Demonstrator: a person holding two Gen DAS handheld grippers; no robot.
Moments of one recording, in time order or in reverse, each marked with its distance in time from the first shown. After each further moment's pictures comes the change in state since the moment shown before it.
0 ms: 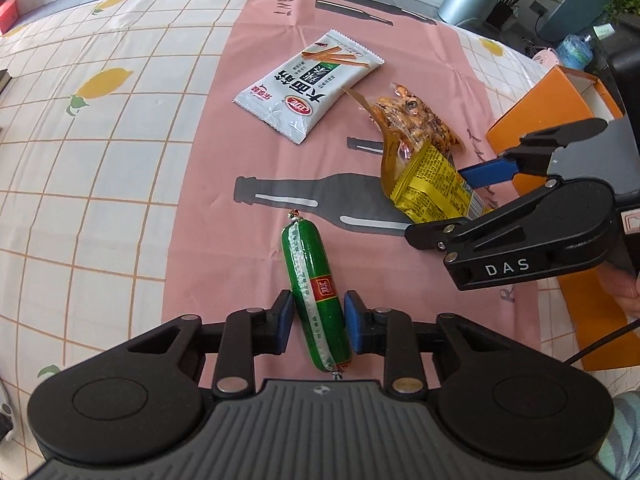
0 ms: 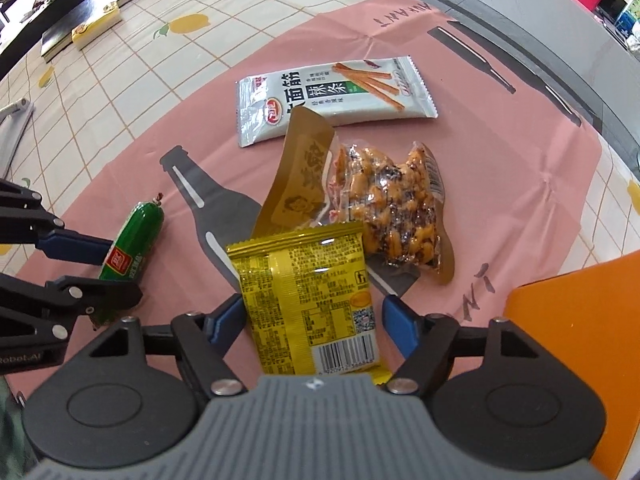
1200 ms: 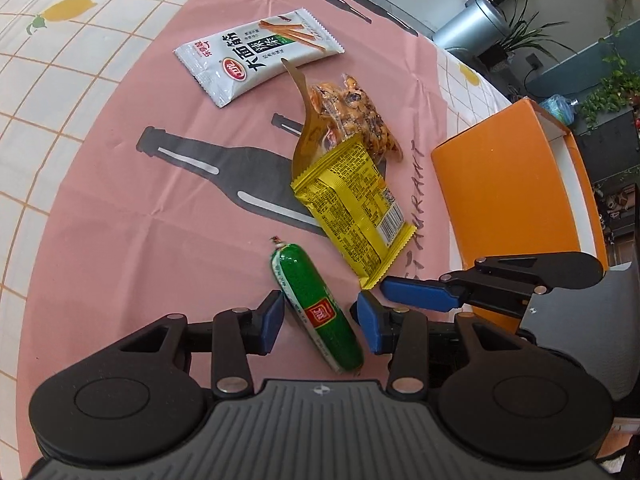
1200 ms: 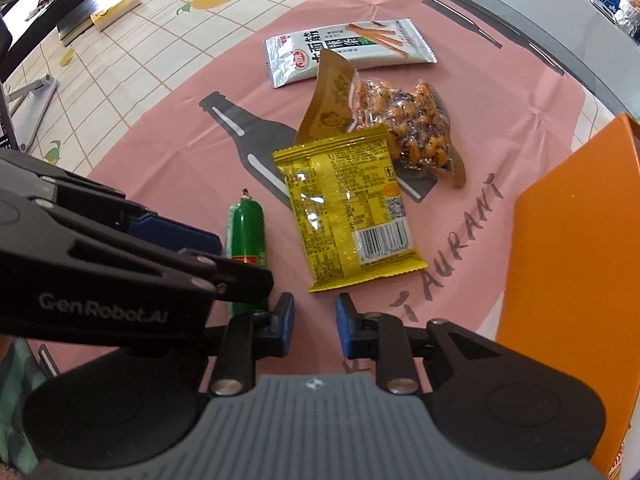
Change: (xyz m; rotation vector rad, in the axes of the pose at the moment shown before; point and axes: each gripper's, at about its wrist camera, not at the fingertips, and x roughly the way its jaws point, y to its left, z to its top) left arm 0.021 -0.033 -0.002 -0.228 0.012 -0.192; right arm -0.022 0.027 -0.052 0.035 0.032 0.017
